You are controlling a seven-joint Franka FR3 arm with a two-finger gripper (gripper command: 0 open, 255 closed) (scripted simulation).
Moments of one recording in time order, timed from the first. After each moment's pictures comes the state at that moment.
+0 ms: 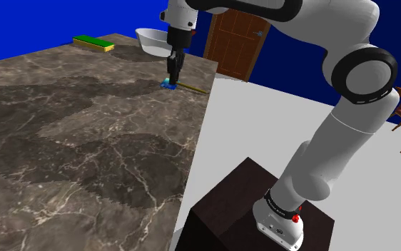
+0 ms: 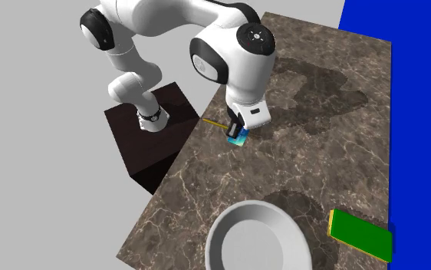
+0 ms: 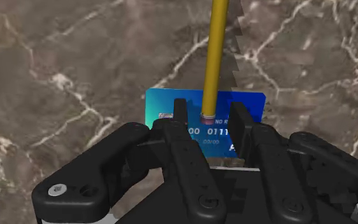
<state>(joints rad) 0.19 0.01 0.16 -1.58 0.05 1.55 -0.24</state>
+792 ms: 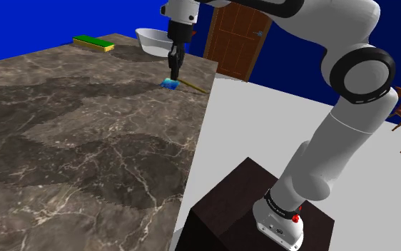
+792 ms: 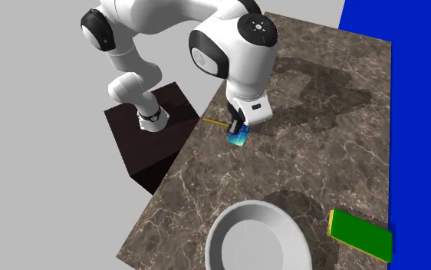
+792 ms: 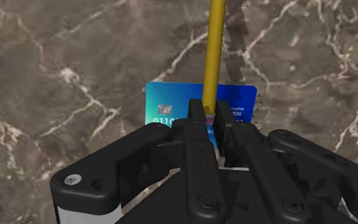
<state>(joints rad) 0.19 0.03 0.16 -1.53 0.05 1.51 -0.24</state>
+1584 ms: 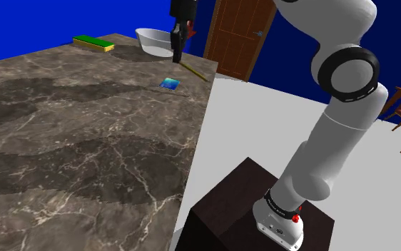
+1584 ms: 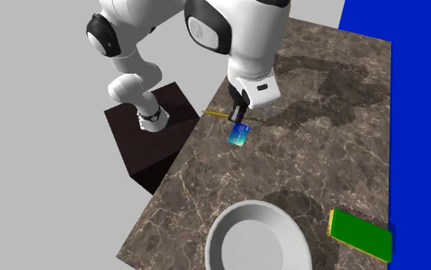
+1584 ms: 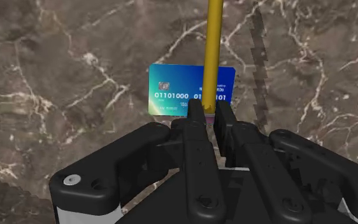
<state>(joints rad) 0.20 0.10 0.16 -1.27 0.04 1.33 -0.22</state>
